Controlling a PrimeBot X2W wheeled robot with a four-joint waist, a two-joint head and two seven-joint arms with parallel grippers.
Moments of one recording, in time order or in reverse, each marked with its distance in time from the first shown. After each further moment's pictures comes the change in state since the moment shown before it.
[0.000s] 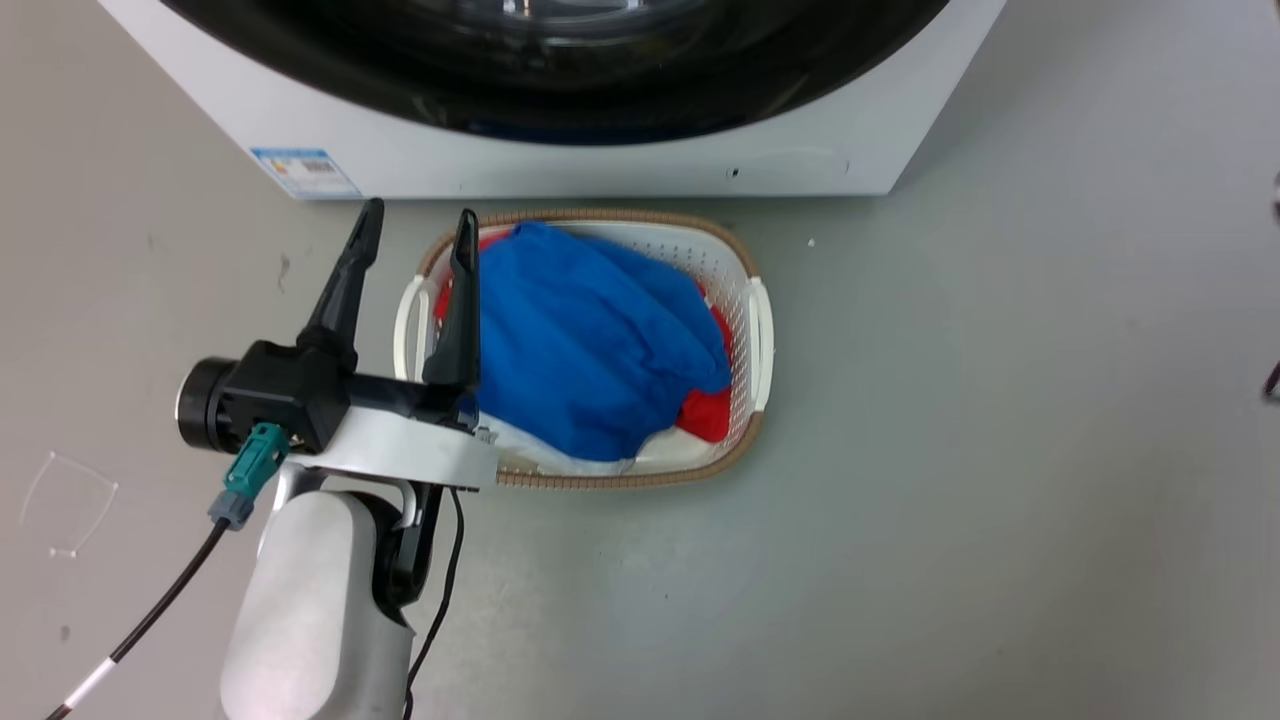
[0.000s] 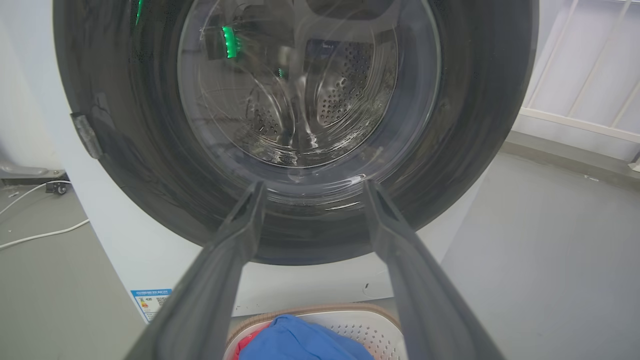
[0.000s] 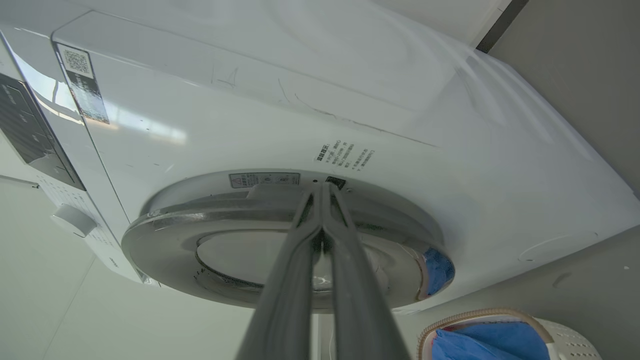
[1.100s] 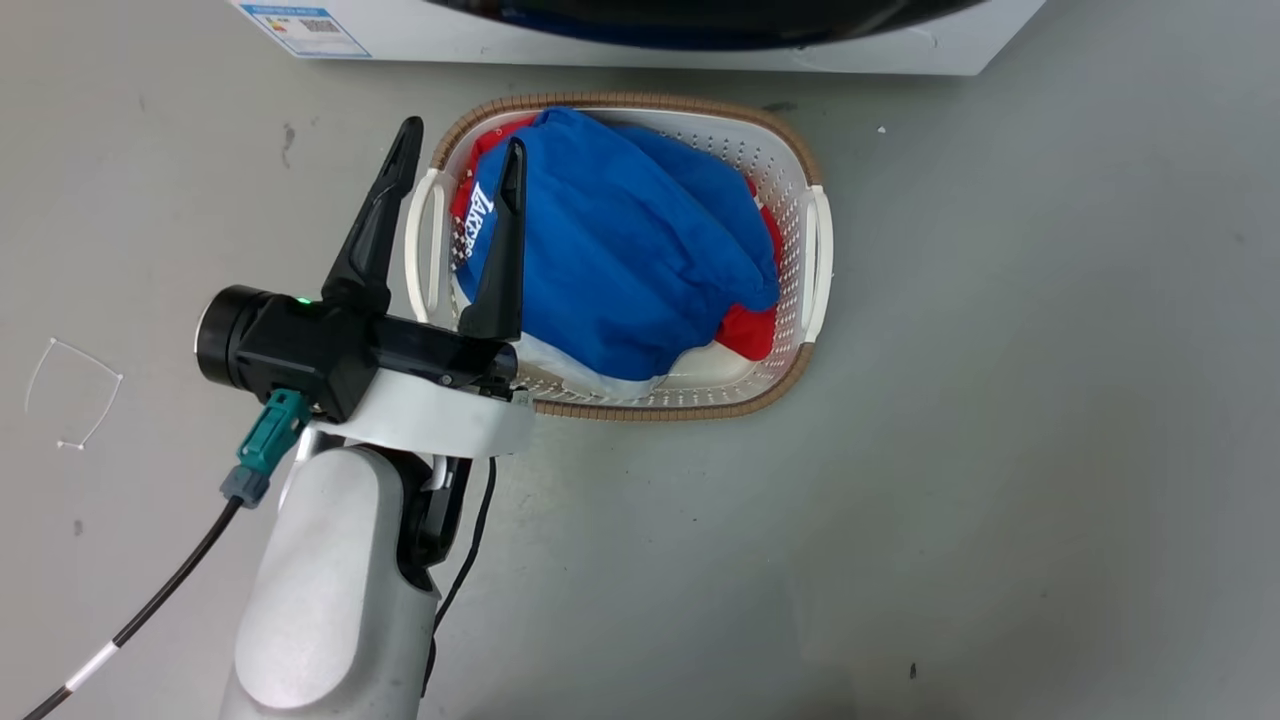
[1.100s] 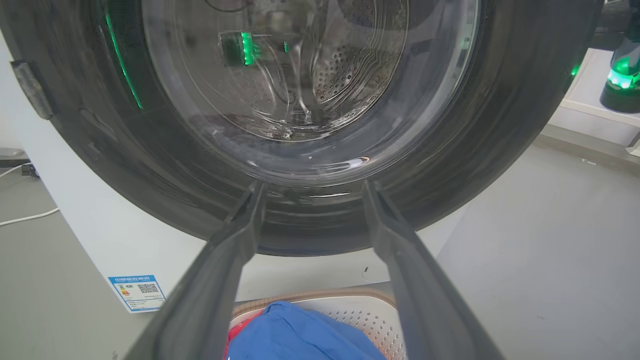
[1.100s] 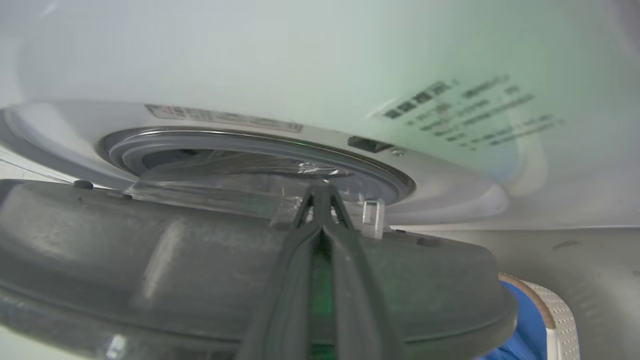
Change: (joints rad) left arm -0.075 -0.001 -0.074 -0.080 -0.021 0.005 0.000; right arm -0.488 0.039 0.114 0.222 -0.226 0.000 0.339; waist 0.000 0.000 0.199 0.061
